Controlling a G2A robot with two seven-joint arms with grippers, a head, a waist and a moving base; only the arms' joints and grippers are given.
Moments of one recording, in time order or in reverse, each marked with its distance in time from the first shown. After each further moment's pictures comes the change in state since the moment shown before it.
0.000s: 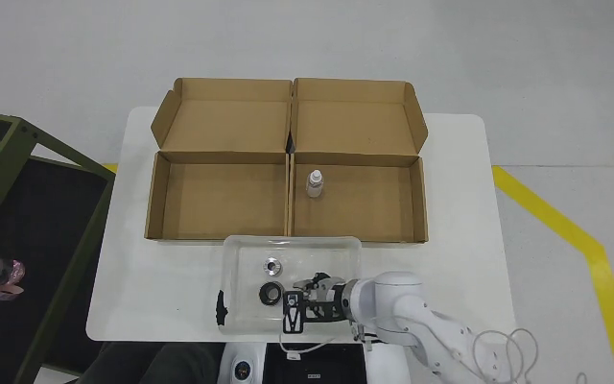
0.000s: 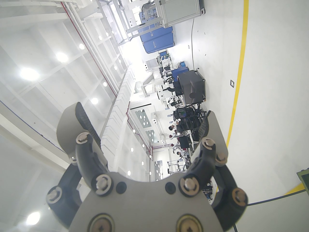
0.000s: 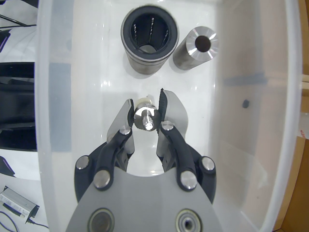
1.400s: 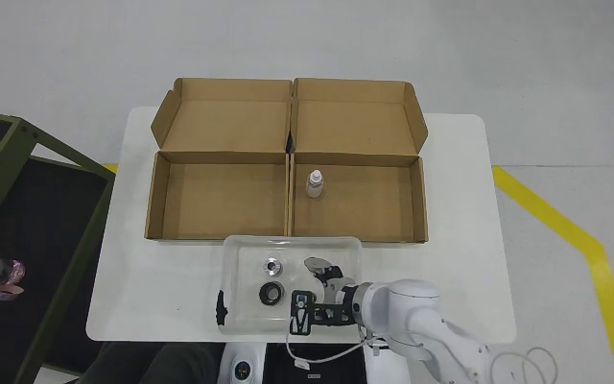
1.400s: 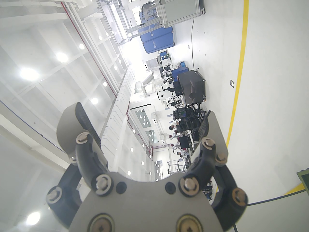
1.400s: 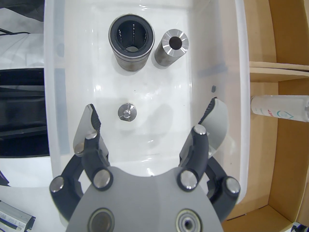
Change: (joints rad) left arm 0.000 0.000 0.000 0.000 0.000 0.000 0.000; right arm -0.094 0.015 0.069 -0.089 -0.090 0.013 -0.004
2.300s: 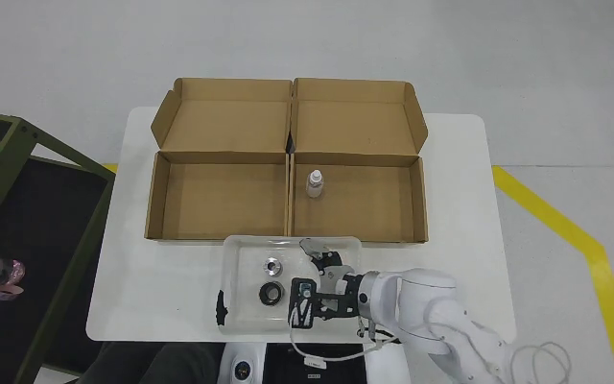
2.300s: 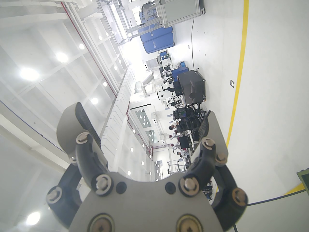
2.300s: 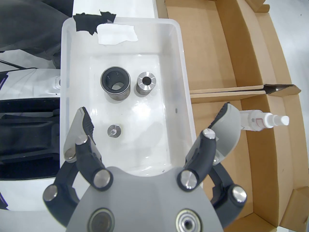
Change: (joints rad) left arm 0.000 0.000 0.000 0.000 0.000 0.000 0.000; right arm 0.024 -0.013 0.058 -0.082 0.122 0.006 -0.036
